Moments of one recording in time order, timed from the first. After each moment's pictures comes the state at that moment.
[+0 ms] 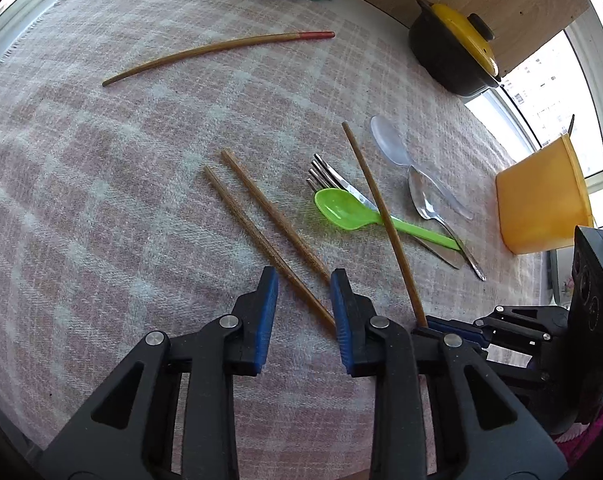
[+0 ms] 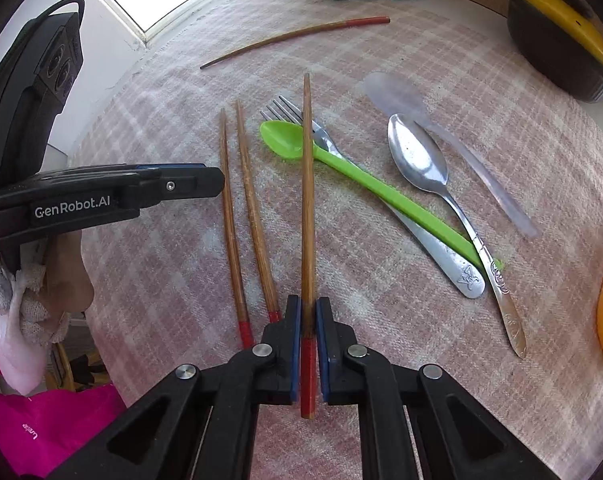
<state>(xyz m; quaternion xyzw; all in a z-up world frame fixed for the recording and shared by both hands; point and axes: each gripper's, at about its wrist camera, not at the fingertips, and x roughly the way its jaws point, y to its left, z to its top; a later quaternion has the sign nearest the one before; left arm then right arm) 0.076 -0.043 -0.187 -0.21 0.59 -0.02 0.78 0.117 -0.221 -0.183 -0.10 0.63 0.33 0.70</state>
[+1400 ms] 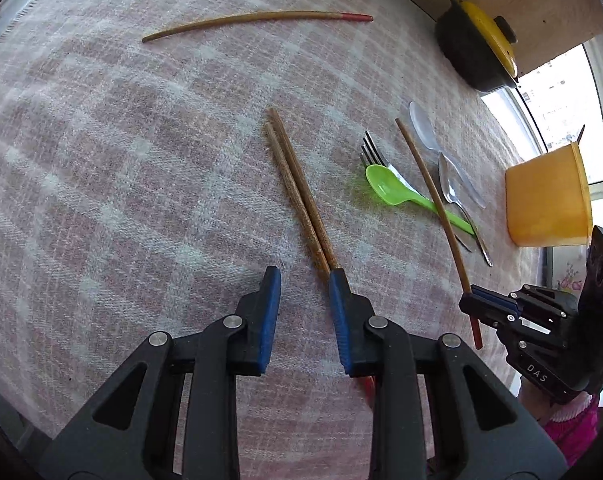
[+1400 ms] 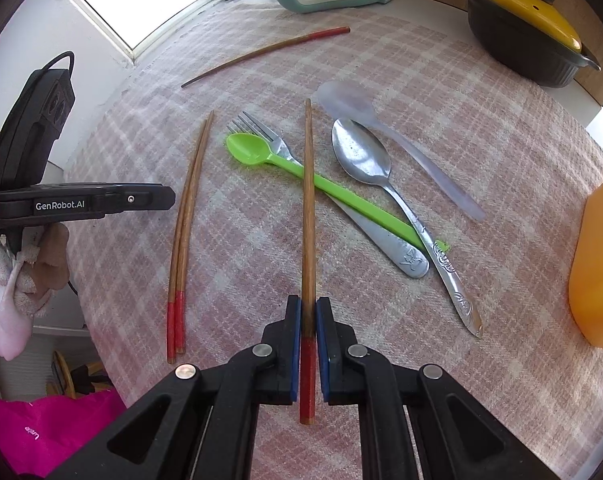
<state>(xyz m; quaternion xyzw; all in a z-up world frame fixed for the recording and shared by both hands) 0.051 -0.010 -0.190 -0.24 0.62 -0.01 0.74 0.122 -0.247 -0.171 -0.09 0.62 0.33 0.71</state>
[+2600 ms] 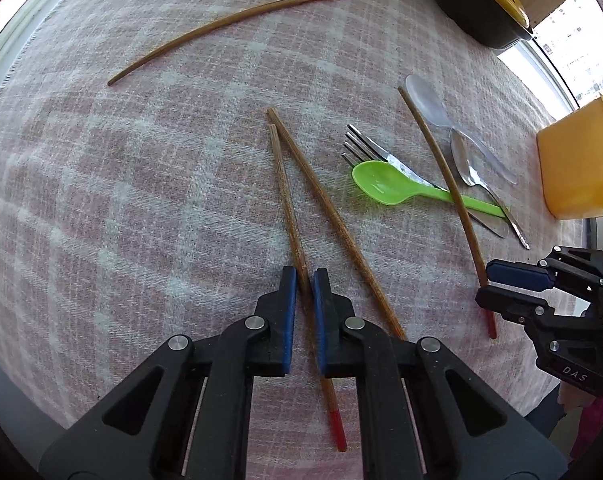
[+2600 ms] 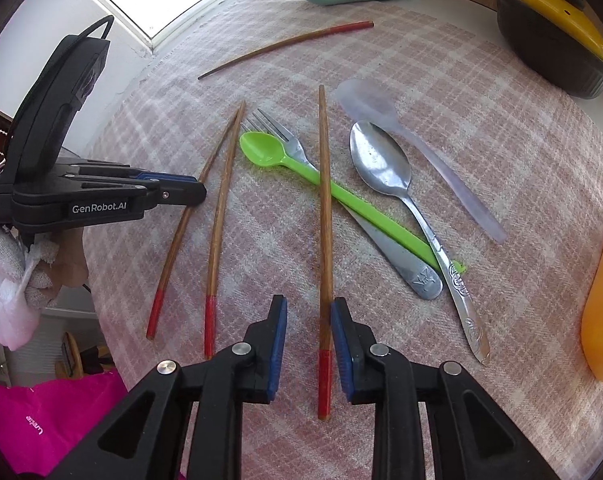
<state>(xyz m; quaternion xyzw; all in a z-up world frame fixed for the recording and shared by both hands) 0.104 -0.060 -0.200 -0.12 0.66 0.00 0.74 0.144 -0.238 -0.180 -0.08 0.63 0.37 0.68</state>
